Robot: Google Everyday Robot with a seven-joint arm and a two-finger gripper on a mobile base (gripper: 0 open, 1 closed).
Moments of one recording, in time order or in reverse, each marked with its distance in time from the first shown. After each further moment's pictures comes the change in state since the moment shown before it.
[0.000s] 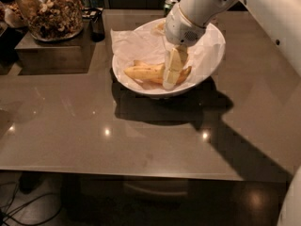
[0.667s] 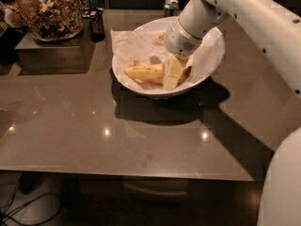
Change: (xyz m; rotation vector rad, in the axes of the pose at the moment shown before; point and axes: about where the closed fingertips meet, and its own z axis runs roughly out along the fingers) arm 0.025 -0.010 0.035 -0.036 -0.025 0.028
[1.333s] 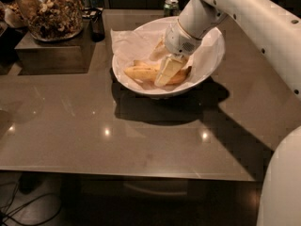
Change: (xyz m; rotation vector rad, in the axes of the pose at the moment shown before) arm 0.001 0.000 0.002 -0.004 -0.001 0.002
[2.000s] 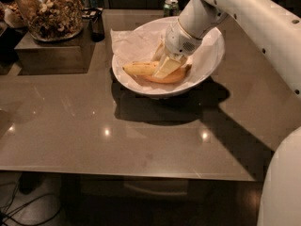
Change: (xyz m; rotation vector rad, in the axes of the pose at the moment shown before) arm 0.000 0.000 0.000 0.000 0.000 0.000
